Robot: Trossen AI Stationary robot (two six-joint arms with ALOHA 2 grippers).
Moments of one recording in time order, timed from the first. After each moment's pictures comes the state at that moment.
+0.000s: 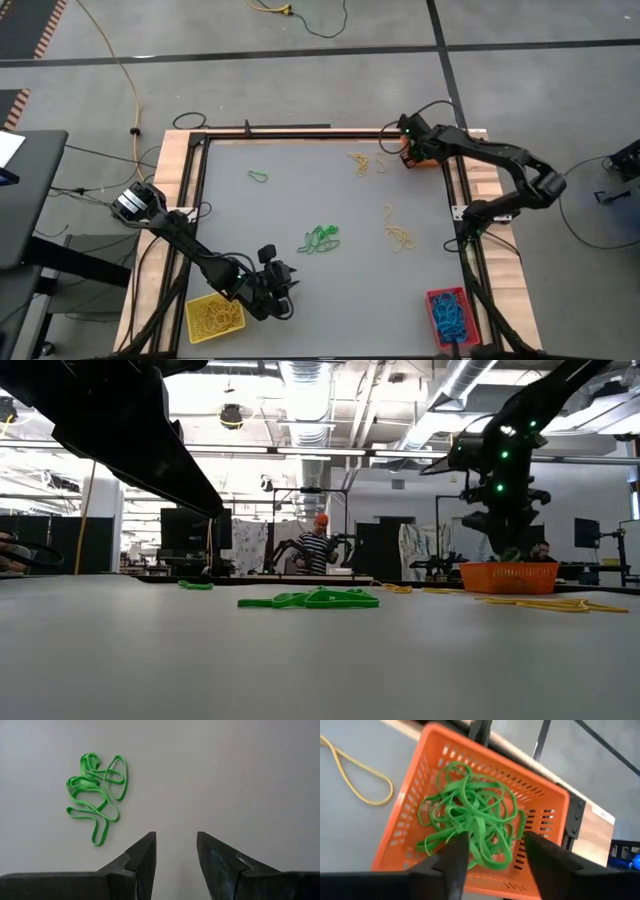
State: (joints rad) left arm -0.63 1.70 0.94 -0.20 -0.67 -0.70; right arm -0.84 1.37 0.83 -0.65 0.52 0.16
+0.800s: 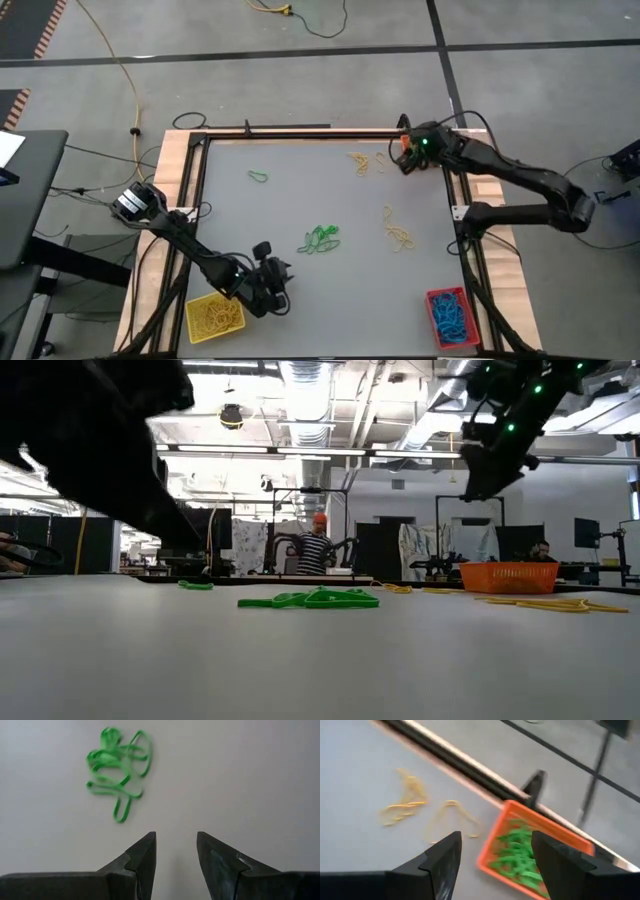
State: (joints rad) left arm -0.63 1.70 0.87 -0.21 -0.69 -0.76; right arm -0.59 1.03 0.83 -0.64 0.40 0.16
